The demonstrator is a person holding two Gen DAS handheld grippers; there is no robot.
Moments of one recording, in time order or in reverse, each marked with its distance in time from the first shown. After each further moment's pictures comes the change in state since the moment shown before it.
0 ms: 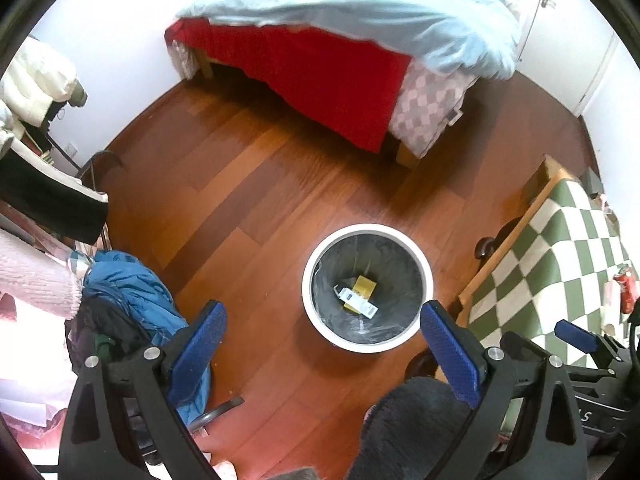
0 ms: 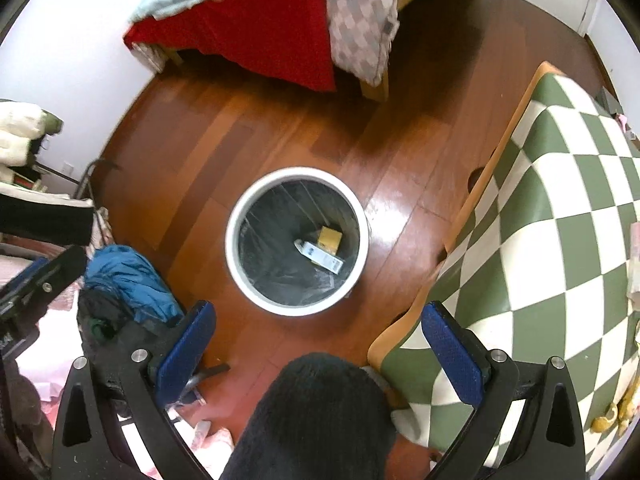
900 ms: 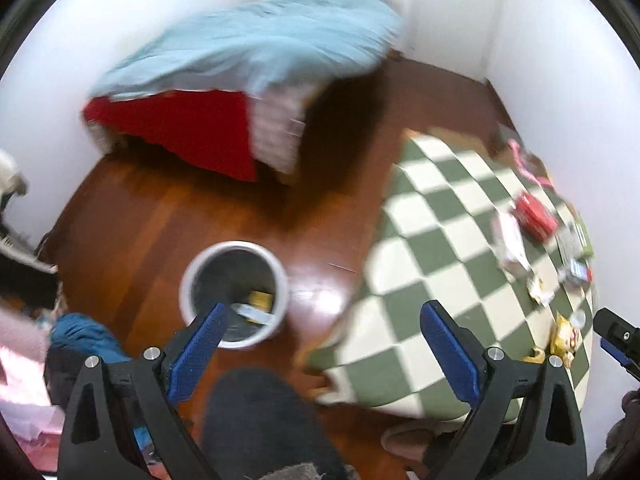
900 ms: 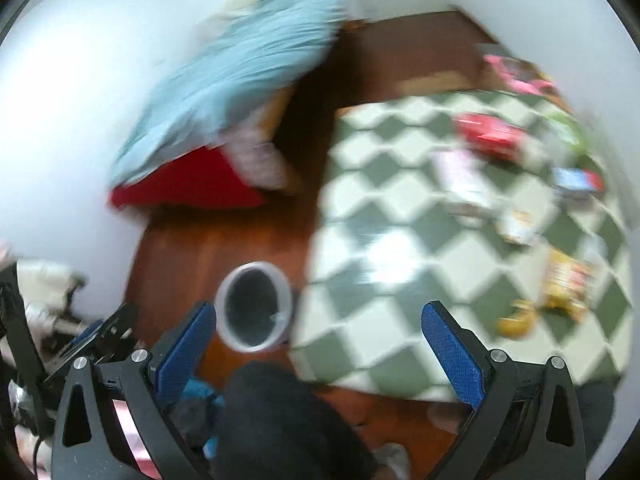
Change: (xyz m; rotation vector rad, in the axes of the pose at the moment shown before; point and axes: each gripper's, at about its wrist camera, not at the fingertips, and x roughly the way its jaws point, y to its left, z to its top) left arm -0.066 -0.229 -0.074 0.294 -0.106 -0.175; right arm -0.224 -0.238 -0.159 0.467 -0.356 0.028
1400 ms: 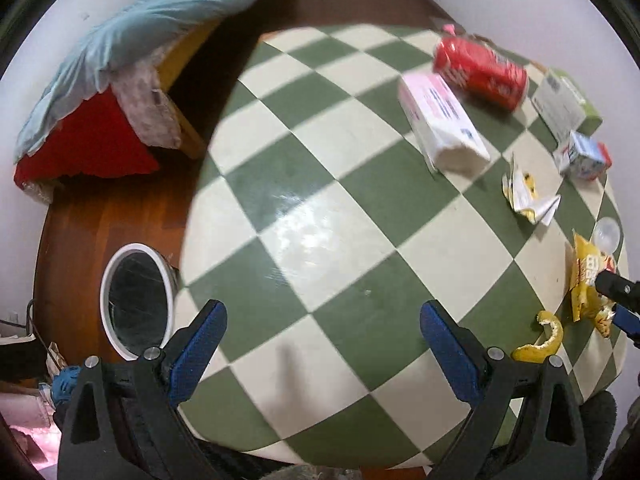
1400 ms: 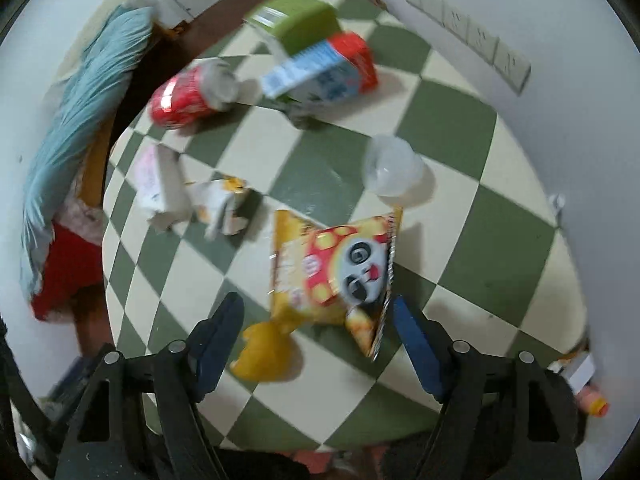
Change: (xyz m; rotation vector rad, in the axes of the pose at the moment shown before) left arm 0.133 -0.180 -0.036 0.299 0.197 -0.019; right arm 0.070 -0.275 -0.009 0.444 0.088 -0.226
